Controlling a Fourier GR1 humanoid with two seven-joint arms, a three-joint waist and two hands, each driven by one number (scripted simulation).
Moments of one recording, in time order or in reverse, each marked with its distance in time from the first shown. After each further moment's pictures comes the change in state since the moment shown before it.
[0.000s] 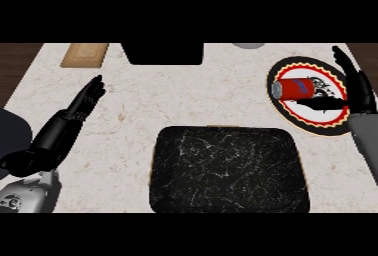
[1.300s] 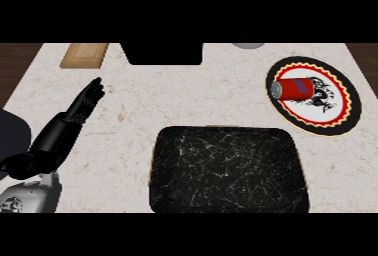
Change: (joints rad) left arm 0.017 -0.038 0.037 -0.001 -0.036 -0.036 -0.012; right arm 0.260 -0.354 -0.279 0.014 -0.341 0.741 -0.186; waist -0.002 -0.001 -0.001
